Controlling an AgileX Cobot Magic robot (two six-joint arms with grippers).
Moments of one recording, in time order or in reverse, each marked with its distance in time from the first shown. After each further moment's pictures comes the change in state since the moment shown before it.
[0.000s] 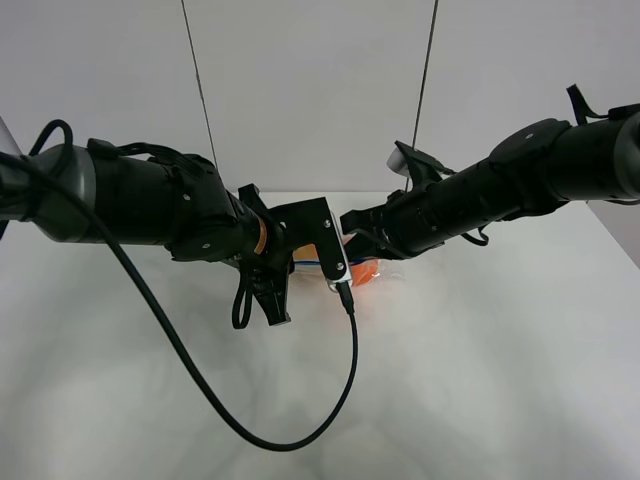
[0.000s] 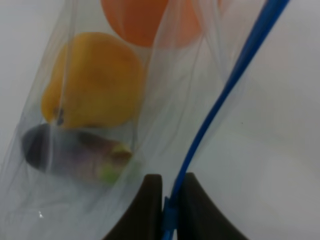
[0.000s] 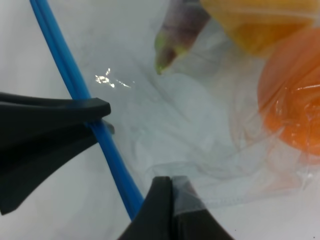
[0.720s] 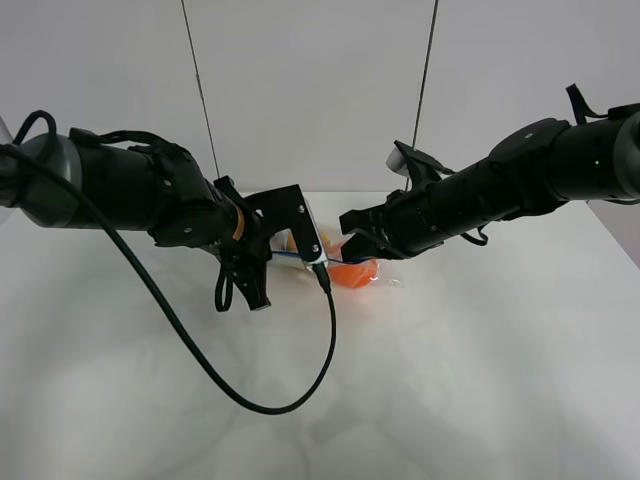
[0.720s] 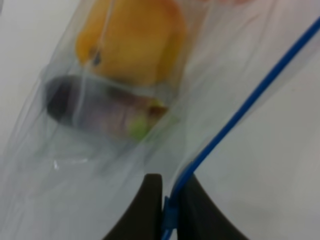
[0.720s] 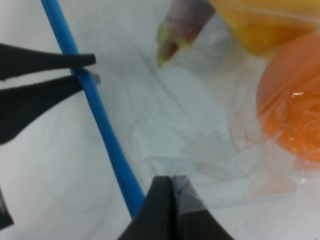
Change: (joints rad) left arm 0.090 0.000 0.000 0.009 0.008 0.000; right arm 0.000 0.000 -0.001 -0.003 0.003 0.000
